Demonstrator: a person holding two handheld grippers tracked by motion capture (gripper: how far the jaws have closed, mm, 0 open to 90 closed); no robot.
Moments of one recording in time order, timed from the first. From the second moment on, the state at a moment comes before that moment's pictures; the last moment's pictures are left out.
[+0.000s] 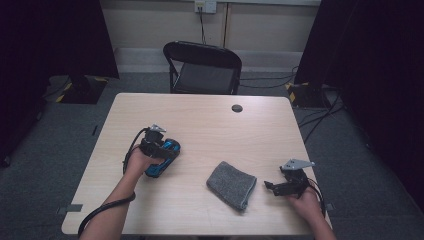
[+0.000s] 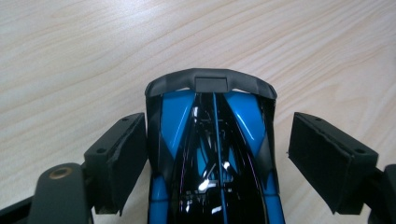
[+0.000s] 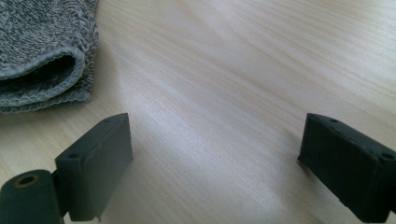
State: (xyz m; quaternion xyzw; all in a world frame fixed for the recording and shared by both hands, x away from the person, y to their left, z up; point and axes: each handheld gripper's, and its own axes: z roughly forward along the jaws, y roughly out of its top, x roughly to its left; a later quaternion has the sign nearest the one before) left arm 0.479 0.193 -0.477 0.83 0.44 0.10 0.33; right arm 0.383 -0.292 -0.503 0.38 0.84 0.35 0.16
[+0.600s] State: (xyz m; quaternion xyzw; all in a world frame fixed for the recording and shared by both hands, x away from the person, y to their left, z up) left arm 0.485 0.180 -0.488 0.83 0.45 0.12 0.30; right arm 0.384 -0.292 -0.503 0.38 0.84 0.35 0.16
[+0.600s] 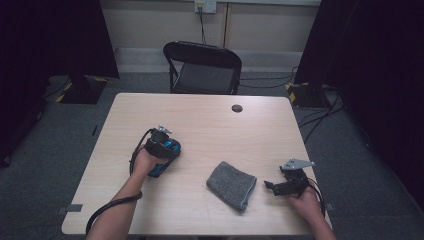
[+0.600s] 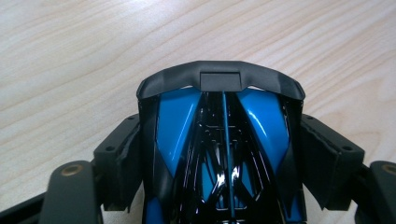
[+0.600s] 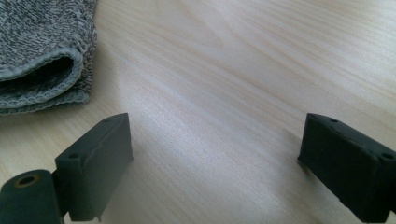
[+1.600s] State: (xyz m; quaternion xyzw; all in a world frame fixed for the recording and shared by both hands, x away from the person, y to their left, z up) left arm 0.477 0.171 -0.443 0.82 0.45 0.11 0.33; right arm 0.383 -0.291 -0.503 0.39 0.84 0.35 0.16
